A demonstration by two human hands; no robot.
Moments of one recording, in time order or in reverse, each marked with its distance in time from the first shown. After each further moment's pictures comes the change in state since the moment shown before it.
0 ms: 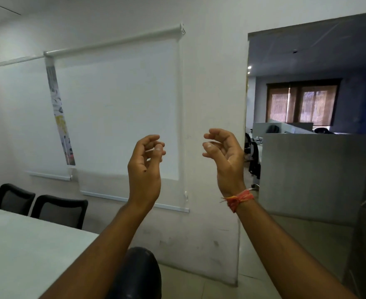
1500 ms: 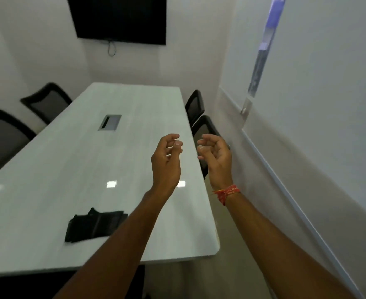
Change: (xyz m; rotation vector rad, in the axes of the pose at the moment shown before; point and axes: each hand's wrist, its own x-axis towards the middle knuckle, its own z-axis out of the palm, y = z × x) left_hand 0.134 -0.450 -0.215 0.715 0.882 -0.369; right_hand 0.023 0.484 0.438 0.462 -0.999 0.532
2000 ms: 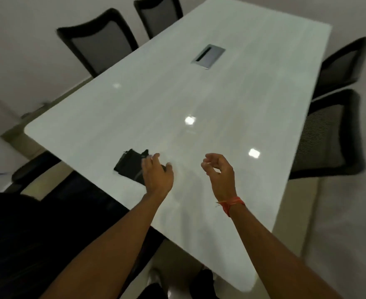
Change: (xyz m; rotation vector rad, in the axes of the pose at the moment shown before) left_hand -0.004 -0.262 -0.130 0.805 0.494 -0.668; right_hand 0.029 0.221 0.132 -0.084 -0.683 0.378
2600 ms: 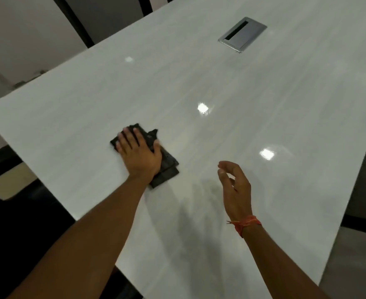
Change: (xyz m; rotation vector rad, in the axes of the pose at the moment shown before) left_hand 0.199 -0.066 0.062 0.583 0.077 -0.041; right_hand 0.143 0.092 0.036 -0.087 -0.044 -0.005
